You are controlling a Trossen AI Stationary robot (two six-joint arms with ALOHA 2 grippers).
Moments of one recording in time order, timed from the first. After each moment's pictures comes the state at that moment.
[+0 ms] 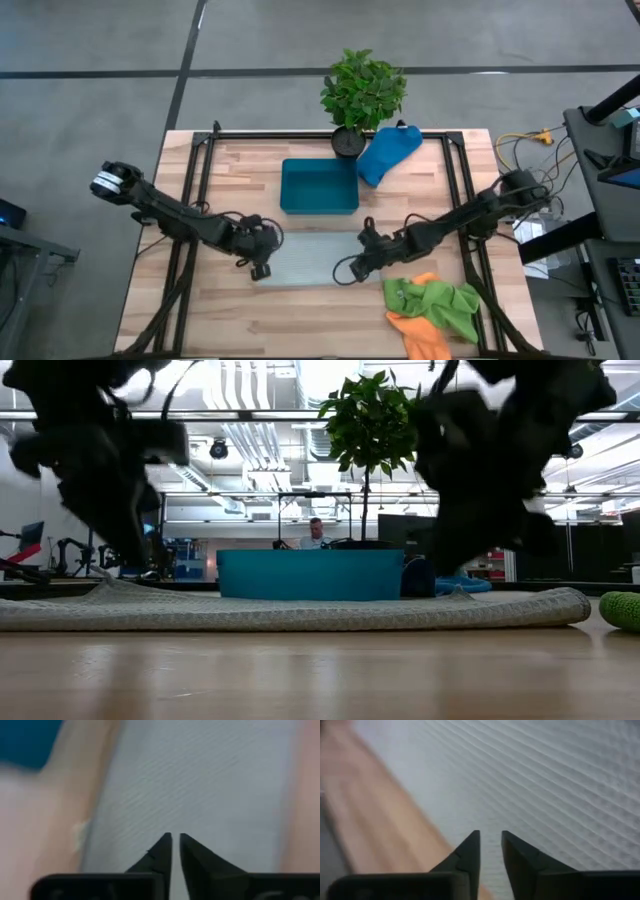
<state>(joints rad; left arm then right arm) -0.36 1.35 0.71 -0.50 -0.23 -0.61 0.35 1.66 0.84 -0.14 0.15 1.25</state>
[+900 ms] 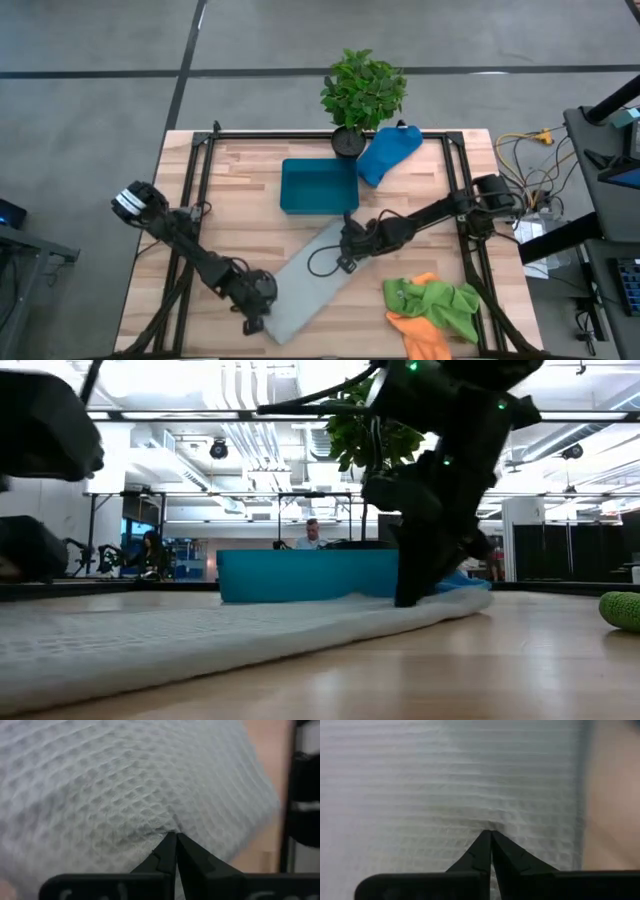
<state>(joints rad) -0.72 1.66 0.75 -0.03 0.03 -0.93 0.23 1.86 1.06 -0.39 0.22 0.88</state>
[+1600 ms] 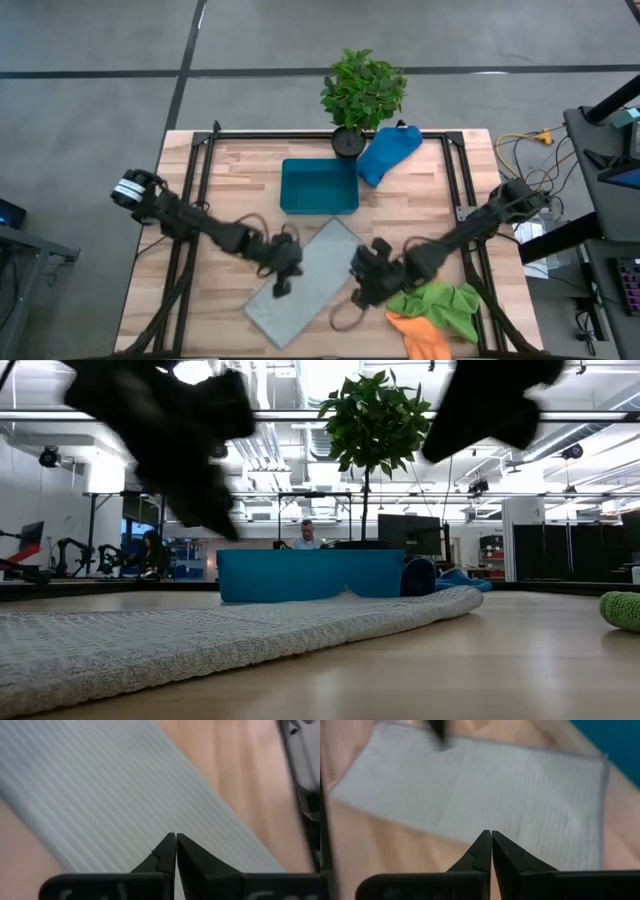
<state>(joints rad) -0.31 1.57 0.81 0.00 -0.03 -0.46 0.58 1.72 1.21 -0.52 0.48 0.94</state>
